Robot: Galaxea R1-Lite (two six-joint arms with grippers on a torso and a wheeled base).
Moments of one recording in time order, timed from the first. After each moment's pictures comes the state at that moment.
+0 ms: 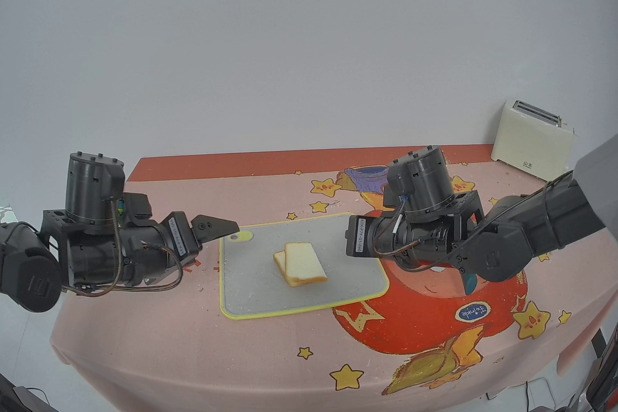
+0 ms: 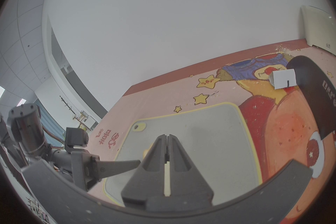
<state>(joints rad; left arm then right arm) -0.35 1.55 -0.68 -0.30 -0.26 -0.76 0.70 2.01 -1.14 -0.23 -0.11 0.55</state>
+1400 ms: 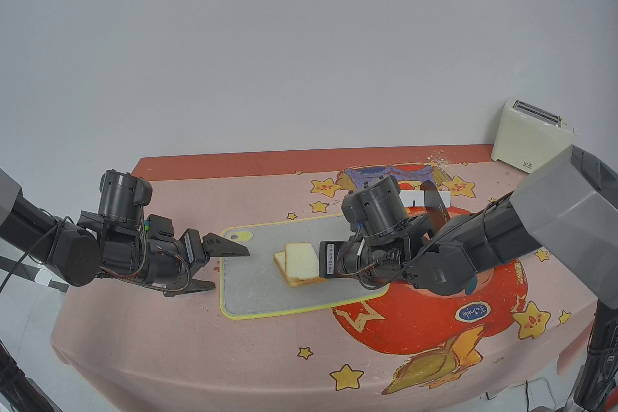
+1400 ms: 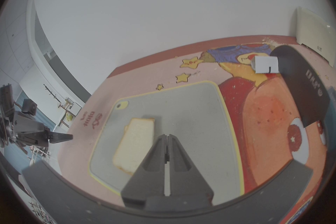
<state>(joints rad) -0.21 1.83 -0.77 -0.31 -0.59 -0.78 0.74 2.20 -1.25 -0.23 -0.11 0.55</state>
